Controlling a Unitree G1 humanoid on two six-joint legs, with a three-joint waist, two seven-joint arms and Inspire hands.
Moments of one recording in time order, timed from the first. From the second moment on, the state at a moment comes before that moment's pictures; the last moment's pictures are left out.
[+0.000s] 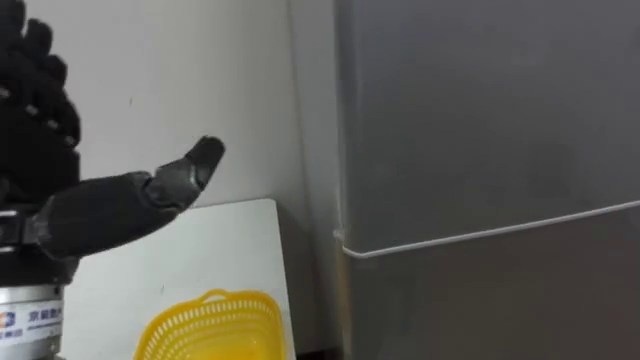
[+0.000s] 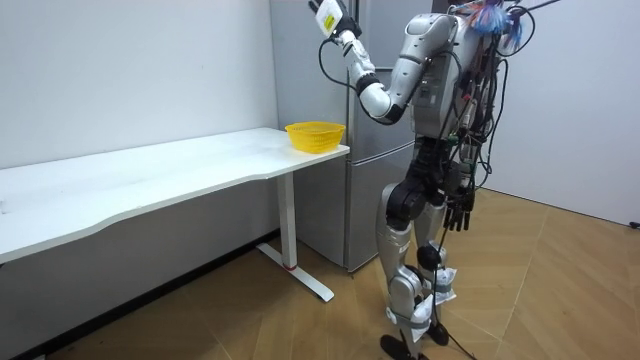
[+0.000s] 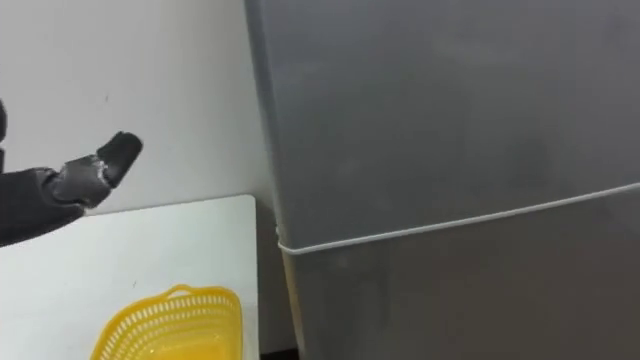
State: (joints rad) left arm -0.15 0.30 0.07 -0.59 -0.22 -0.09 0.16; right arm 0.12 -0.24 -0.06 1.34 -0.39 0.06 0.13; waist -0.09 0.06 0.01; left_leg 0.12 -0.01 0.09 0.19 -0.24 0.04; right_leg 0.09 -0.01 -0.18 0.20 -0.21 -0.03
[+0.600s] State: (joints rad) left arm -0.16 0.29 -0.04 -0.57 -0.23 -0.01 -0.04; right arm 0.10 -0.26 -0.06 1.35 -0.40 0.09 0.12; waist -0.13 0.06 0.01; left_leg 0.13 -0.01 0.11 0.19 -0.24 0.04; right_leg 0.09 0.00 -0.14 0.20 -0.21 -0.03
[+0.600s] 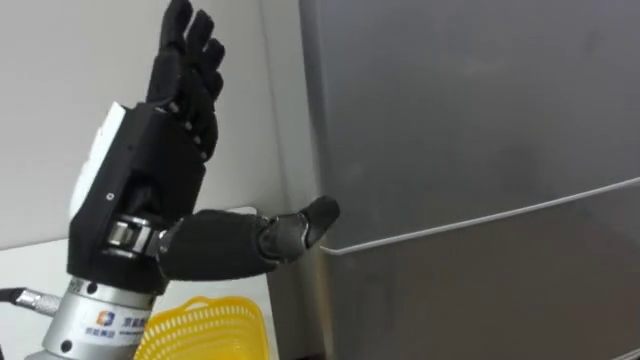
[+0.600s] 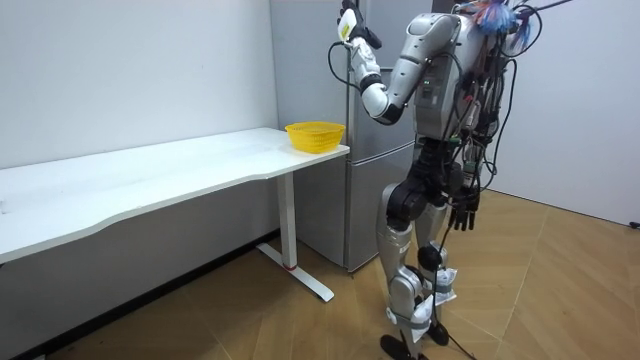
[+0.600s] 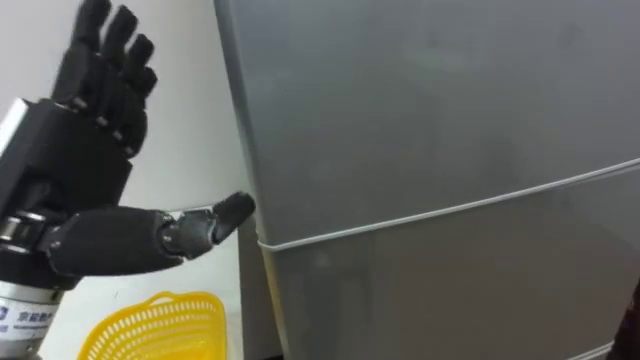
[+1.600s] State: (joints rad) left arm -0.16 0.27 -0.12 -0.48 -0.24 0.08 -0.20; right arm 0.09 -0.27 0.02 1.32 -0.40 0.11 0.12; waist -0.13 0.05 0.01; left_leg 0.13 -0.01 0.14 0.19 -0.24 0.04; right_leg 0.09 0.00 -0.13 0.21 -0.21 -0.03
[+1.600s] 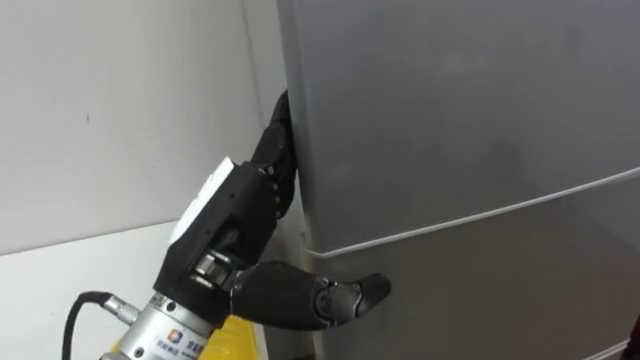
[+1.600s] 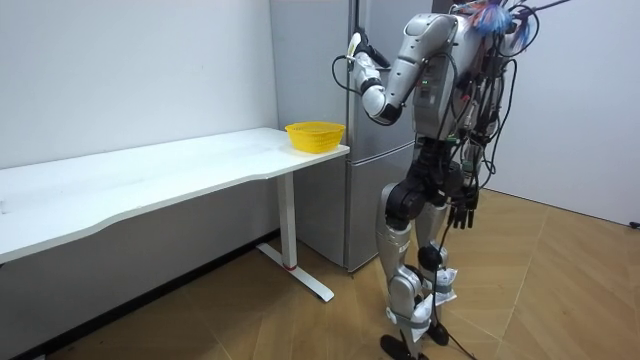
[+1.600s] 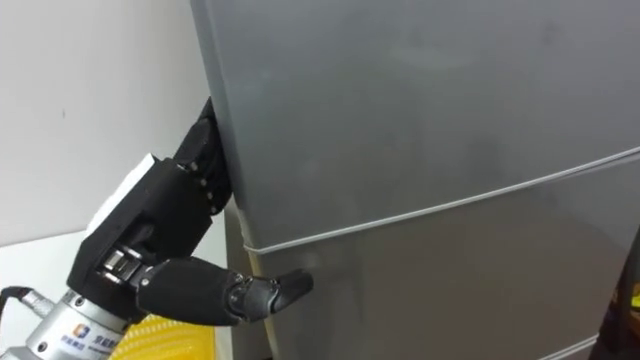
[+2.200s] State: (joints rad) left arm -0.15 0.26 -0.10 -0.46 -0.25 0.08 -0.20; right arm 0.08 -0.27 0.05 1.32 -0.39 0.11 0.10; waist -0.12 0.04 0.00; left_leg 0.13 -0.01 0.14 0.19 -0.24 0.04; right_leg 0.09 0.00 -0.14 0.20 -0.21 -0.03
